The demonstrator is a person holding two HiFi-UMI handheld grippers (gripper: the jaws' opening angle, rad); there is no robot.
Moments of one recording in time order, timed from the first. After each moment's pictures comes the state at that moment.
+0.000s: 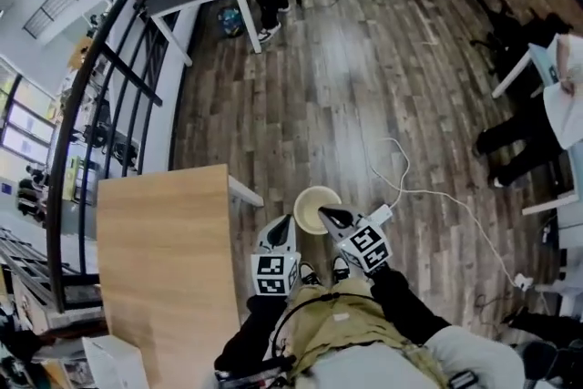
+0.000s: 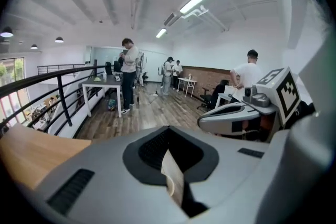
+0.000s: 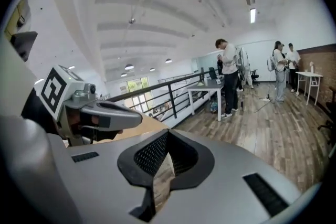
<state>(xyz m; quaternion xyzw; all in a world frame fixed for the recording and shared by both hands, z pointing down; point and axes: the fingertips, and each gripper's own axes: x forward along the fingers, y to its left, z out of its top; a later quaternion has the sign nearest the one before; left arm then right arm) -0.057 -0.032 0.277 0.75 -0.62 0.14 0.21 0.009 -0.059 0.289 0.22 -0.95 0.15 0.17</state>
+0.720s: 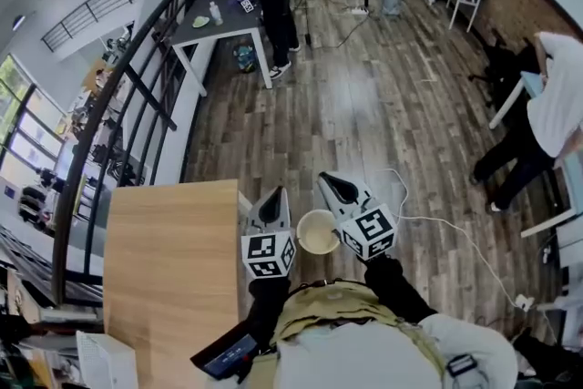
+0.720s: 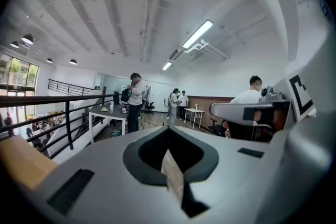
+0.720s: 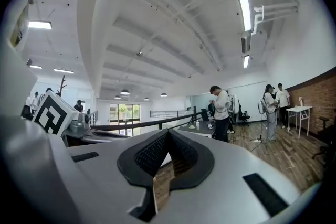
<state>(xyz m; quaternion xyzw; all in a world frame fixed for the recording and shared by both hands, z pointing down) -0.071 -0.046 0.111 0.74 -0.67 0.01 0.08 0.015 -0.075 0.077 0.29 -0.96 0.02 0.00</state>
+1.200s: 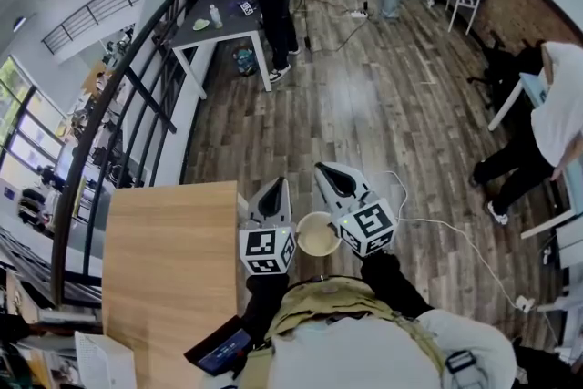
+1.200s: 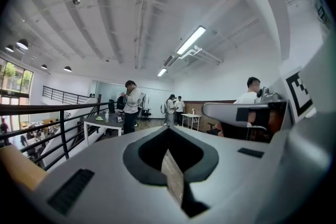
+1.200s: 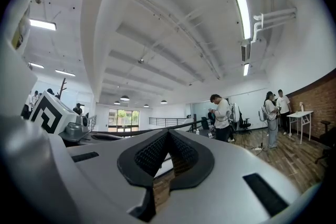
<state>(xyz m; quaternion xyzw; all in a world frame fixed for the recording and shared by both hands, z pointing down) -0.059 -0.050 0.074 0.75 -0.66 -0.01 0.04 0.012 -0.075 0.042 0.29 -0.96 -0.01 -0.05</state>
